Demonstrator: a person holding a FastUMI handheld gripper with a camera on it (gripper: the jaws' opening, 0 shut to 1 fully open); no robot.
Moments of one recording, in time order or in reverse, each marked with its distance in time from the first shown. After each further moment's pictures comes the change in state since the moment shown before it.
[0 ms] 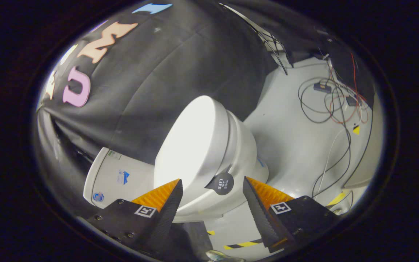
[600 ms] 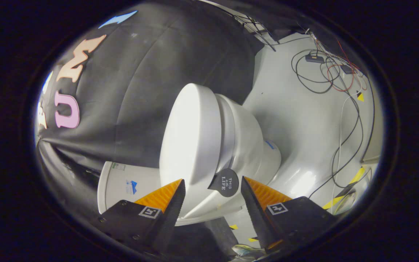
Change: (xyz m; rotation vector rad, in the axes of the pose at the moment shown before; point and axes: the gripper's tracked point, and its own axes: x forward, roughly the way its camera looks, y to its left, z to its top) arm 0.030 0.009 -0.012 0.159 0.084 0.042
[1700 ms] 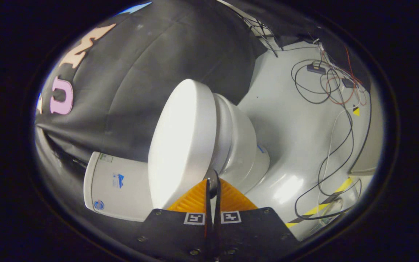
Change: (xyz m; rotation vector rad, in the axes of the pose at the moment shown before) arm -0.006 -0.004 0.010 -0.161 -0.016 -0.121
